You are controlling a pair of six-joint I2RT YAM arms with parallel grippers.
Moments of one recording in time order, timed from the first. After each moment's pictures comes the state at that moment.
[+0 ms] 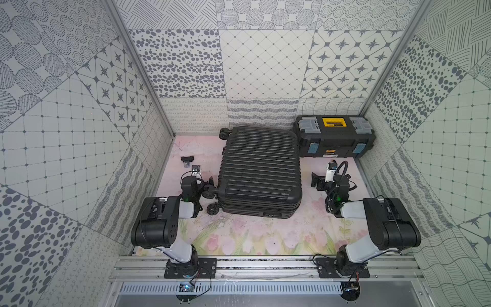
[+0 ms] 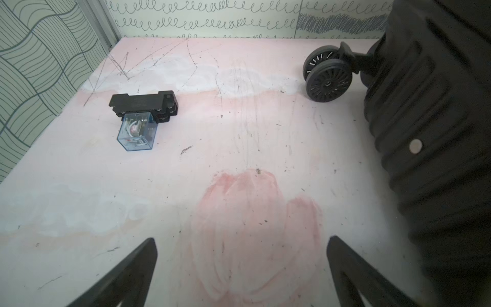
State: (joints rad) left arm 0.02 1.59 0.40 0.75 0.04 0.03; right arm 0.03 1.56 0.40 0.80 0.01 0.04
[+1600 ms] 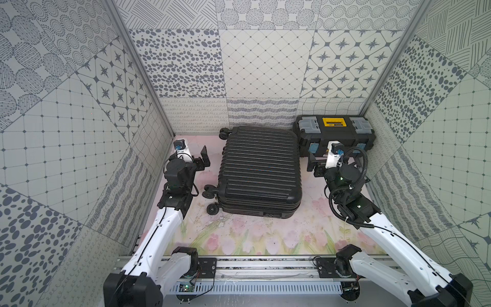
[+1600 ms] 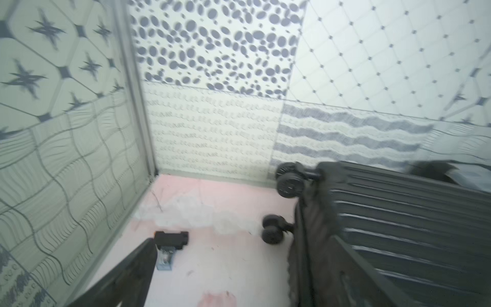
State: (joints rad) left arm -0.16 0.98 0.84 0.07 -0.11 -0.14; right arm 0.58 0.91 0.90 -0.07 0.45 0.01
